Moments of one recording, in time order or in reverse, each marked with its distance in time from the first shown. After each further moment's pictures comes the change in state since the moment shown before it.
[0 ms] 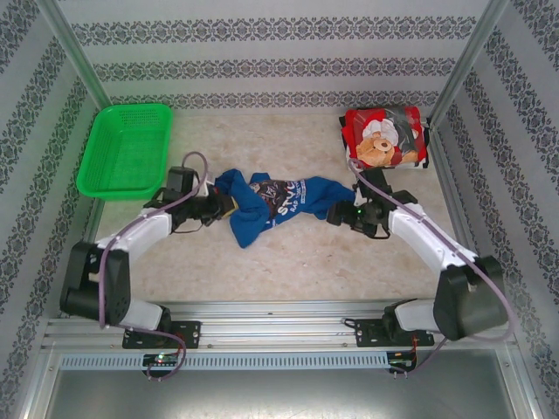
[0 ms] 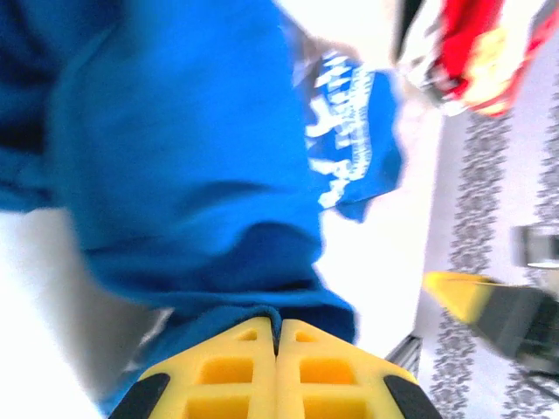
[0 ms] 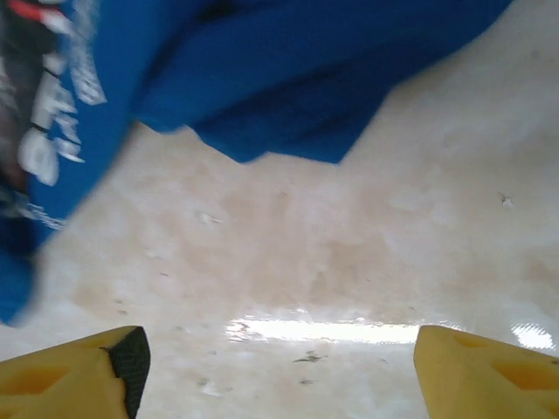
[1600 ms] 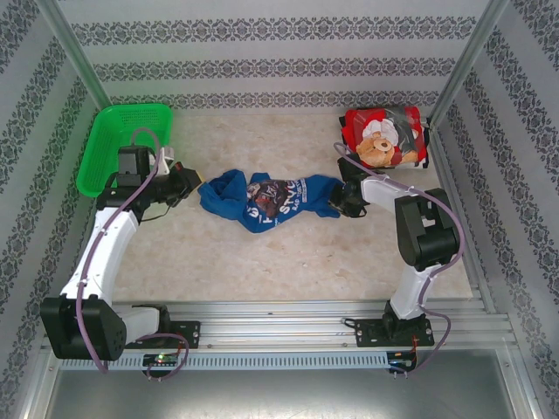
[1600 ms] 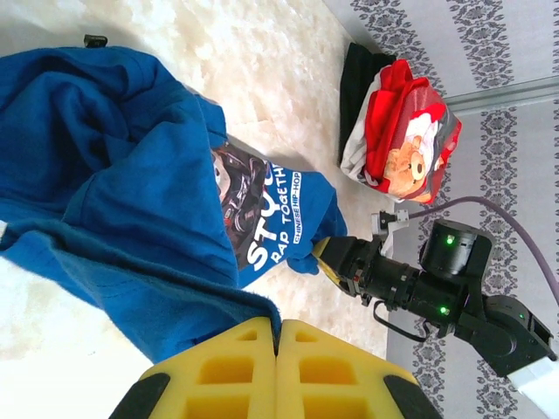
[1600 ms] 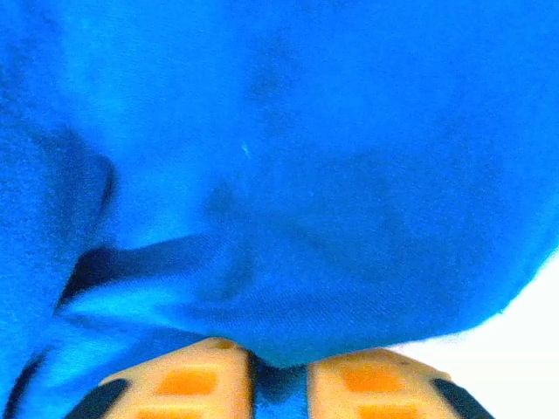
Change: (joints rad) left arm 0.199 -0.206 0.251 -0.402 -0.033 0.077; right arm -0.026 0.487 0.232 0.204 0.120 0.206
